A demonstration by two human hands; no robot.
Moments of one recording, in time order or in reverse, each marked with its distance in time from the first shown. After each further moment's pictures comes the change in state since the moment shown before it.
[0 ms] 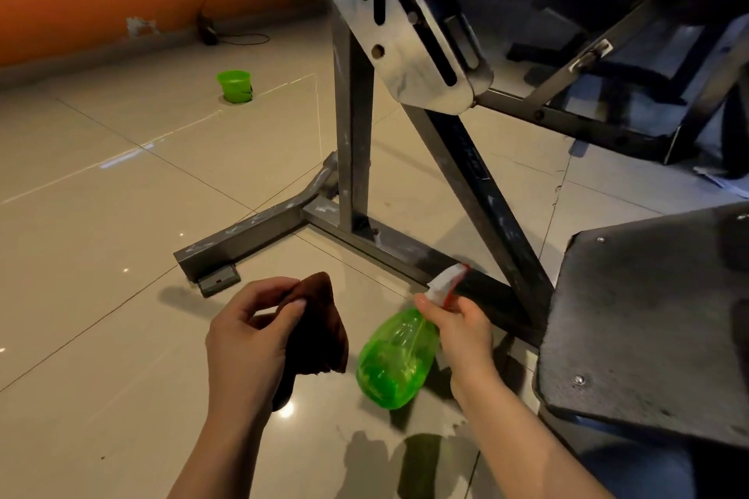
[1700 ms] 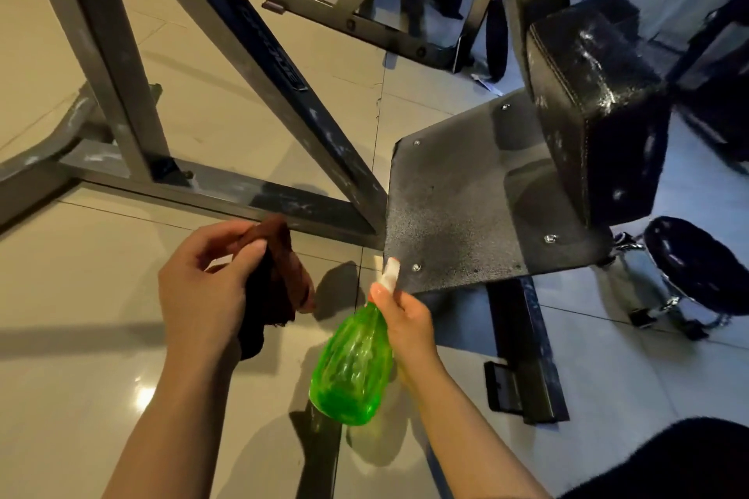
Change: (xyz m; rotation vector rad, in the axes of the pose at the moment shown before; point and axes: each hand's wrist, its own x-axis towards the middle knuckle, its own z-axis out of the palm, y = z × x) left_hand -0.015 -0.023 0.108 -0.154 -0.387 -0.123; right_hand -0.025 0.088 -0.098 0.090 0.427 0.068
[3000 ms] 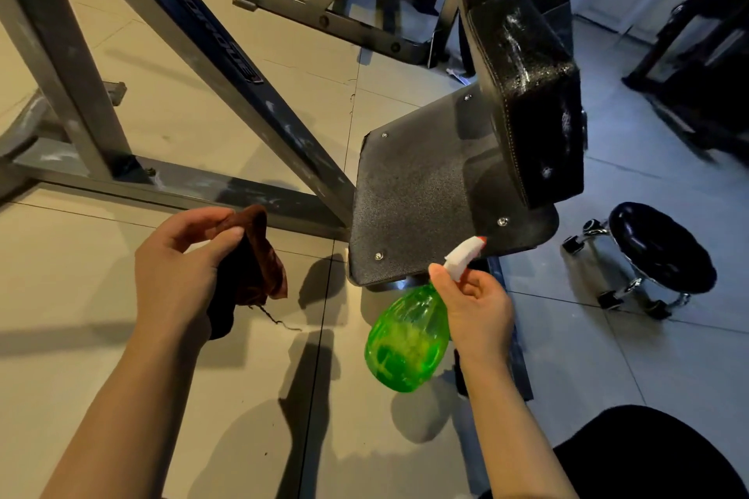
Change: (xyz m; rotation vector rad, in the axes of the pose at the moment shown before) left_hand -0.010 -0.001 0.027 0.001 -0.072 -0.049; right_hand -0.029 -0.046 -0.110 -0.304 0.413 -0.346
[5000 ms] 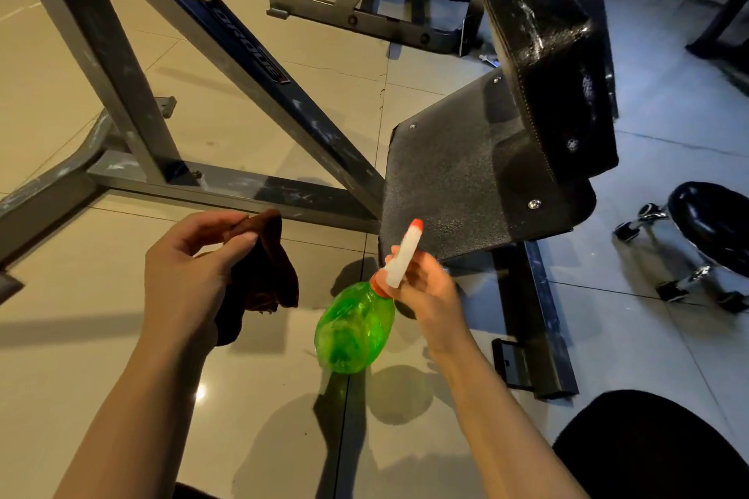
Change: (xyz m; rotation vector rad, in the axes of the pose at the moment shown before) left_hand -0.027 0.017 -0.016 0.105 -0.020 0.110; right_hand -0.024 -0.010 0.042 0.460 -0.641 0.159
